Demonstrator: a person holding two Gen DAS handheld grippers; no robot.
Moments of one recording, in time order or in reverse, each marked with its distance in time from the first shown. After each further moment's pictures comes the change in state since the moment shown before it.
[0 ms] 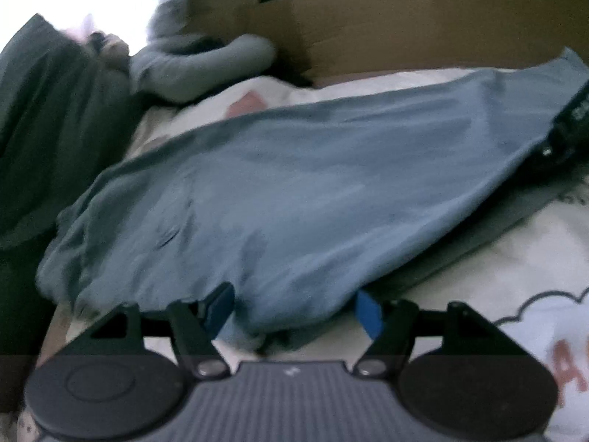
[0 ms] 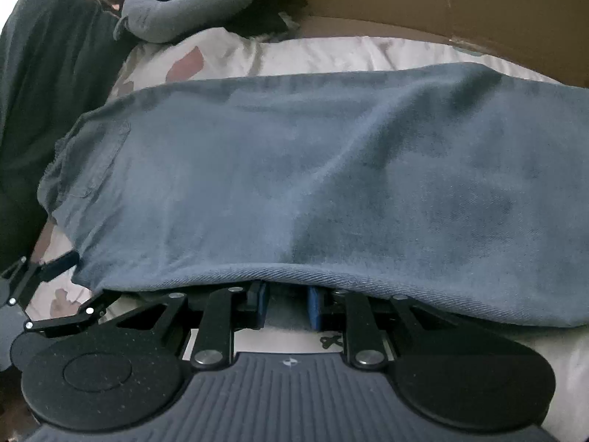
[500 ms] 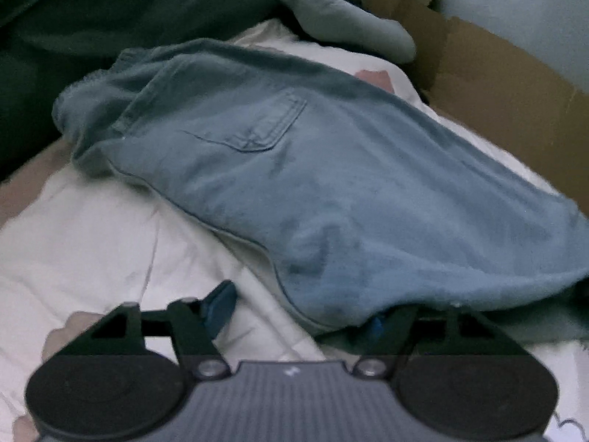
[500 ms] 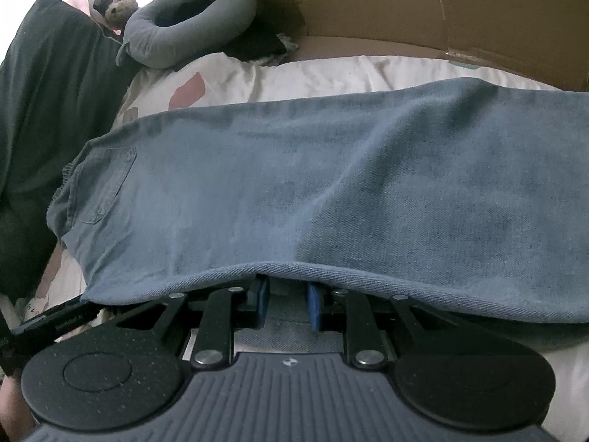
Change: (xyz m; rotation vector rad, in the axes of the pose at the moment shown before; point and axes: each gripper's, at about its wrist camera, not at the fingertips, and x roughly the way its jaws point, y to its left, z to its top) left arm 0.034 0.079 -0.036 -0.575 0.068 -0.101; right arm -0.004 -0.006 0.008 0.012 -0.055 0.024
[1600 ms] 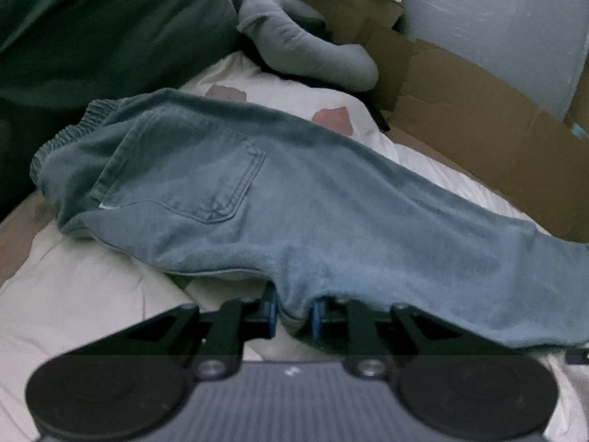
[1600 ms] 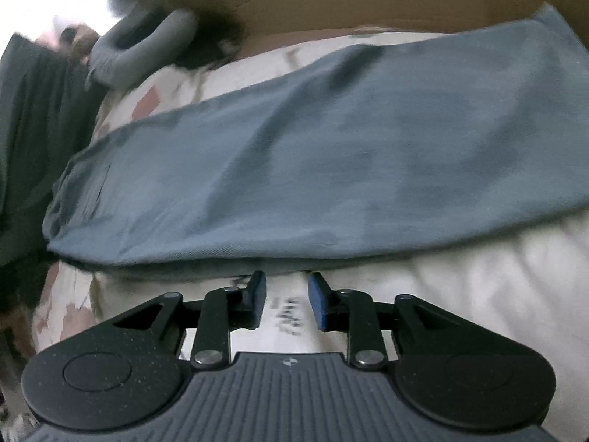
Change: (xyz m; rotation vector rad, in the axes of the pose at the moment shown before) left arm -0.041 -0.024 0.047 0.067 -0.008 -0.082; right arm -0.066 -0.081 -0.045 0.161 -0.002 -0.025
